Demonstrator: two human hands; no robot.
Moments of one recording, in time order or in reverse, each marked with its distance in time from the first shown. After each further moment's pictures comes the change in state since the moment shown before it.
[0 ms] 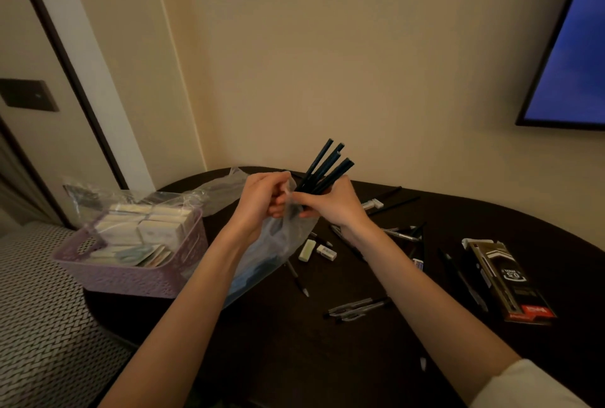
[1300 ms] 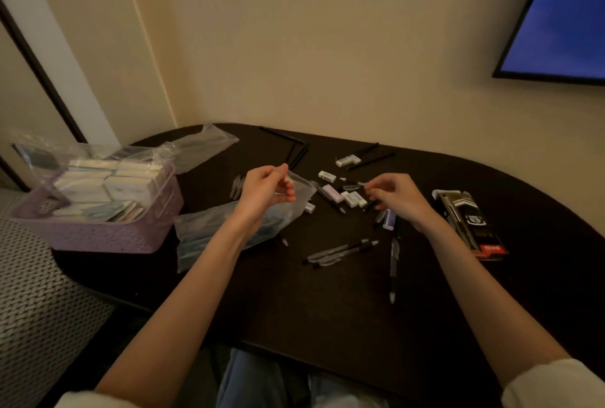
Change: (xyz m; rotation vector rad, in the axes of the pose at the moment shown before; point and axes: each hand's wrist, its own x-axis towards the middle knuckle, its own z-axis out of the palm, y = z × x) left_hand -0.023 -0.061 0.034 -0.022 0.075 -0.179; right_hand -0.036 0.090 -0.127 -0.495 0.156 0.233
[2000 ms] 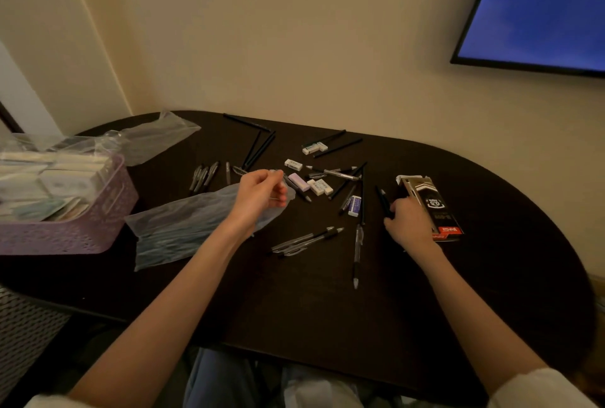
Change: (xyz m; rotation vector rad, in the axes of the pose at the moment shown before) left_hand -0.007 -0.025 0.048 0.022 -0.065 -0.061; right_hand -0.026 0.097 -0.026 -0.693 0.211 0.209
